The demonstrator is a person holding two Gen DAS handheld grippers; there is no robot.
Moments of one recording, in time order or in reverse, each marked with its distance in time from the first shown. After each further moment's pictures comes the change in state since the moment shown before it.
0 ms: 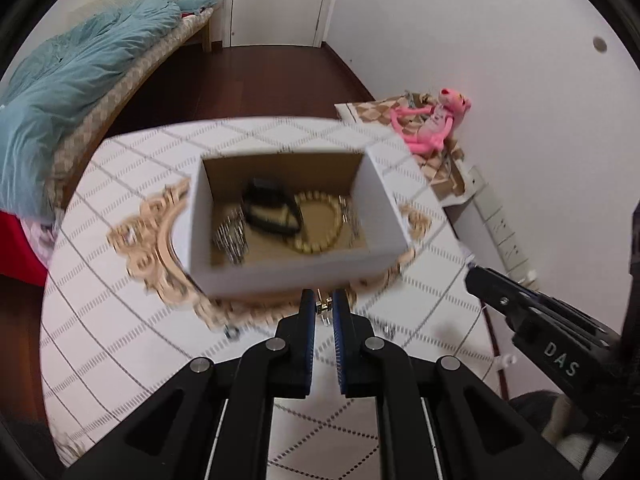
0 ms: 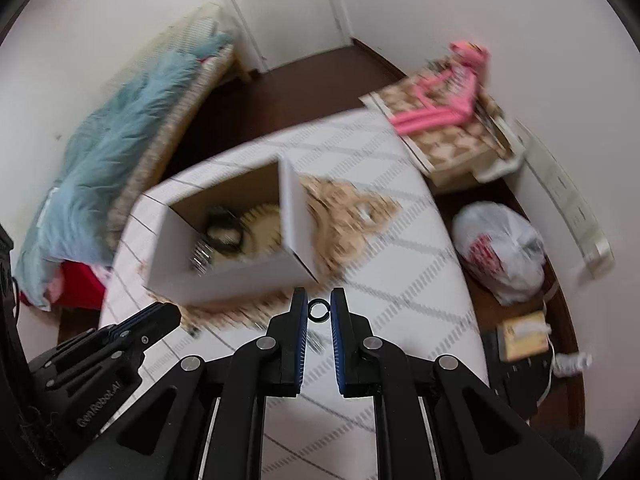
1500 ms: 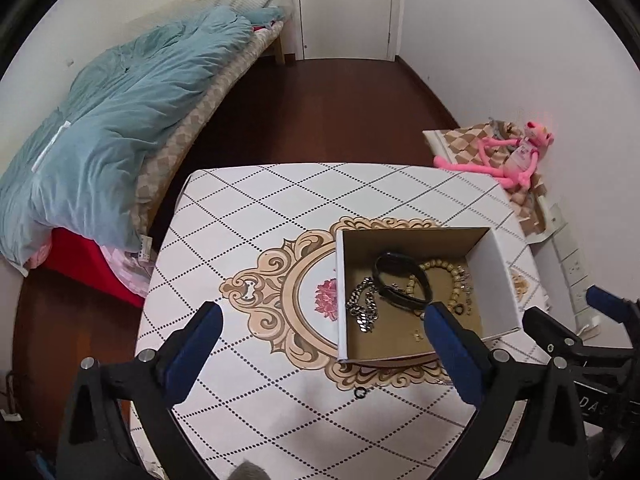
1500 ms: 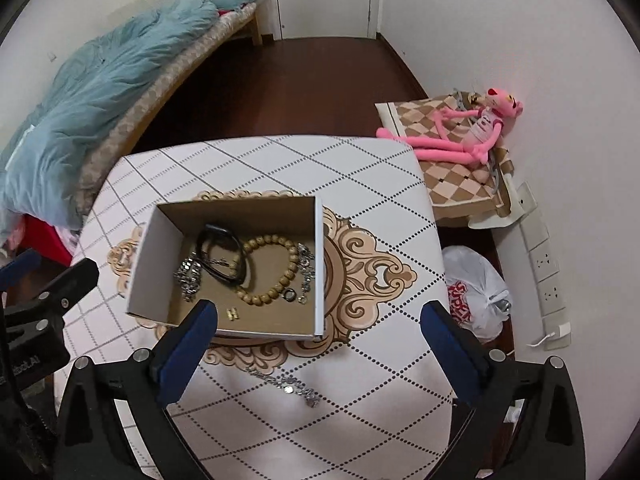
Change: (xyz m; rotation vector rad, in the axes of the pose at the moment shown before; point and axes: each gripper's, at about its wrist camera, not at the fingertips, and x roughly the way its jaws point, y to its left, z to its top) left arm -0.020 0.060 0.048 -0.061 -0.041 0.271; right arm 0.032 0.060 0.060 -0.219 0.094 -0.171
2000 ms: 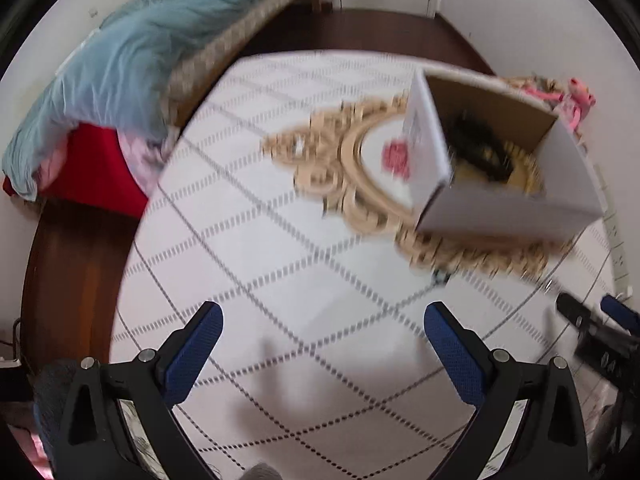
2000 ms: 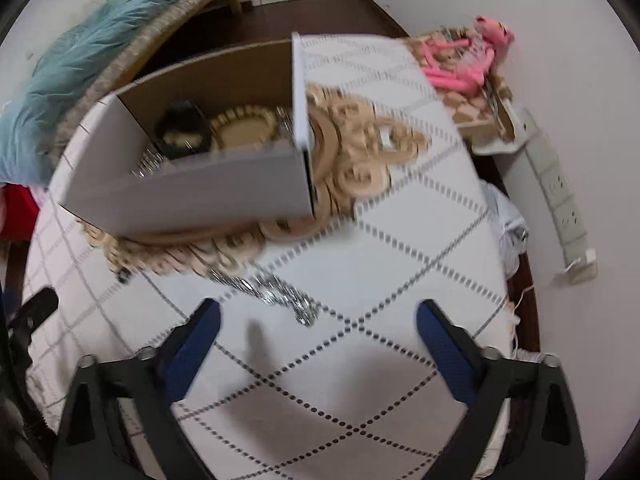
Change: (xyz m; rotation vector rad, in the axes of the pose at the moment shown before) left arm 0.050 0.033 -0.110 -0.068 0.185 0.123; right arm 0.073 -0.006 -0.102 0.080 0.133 -0.035
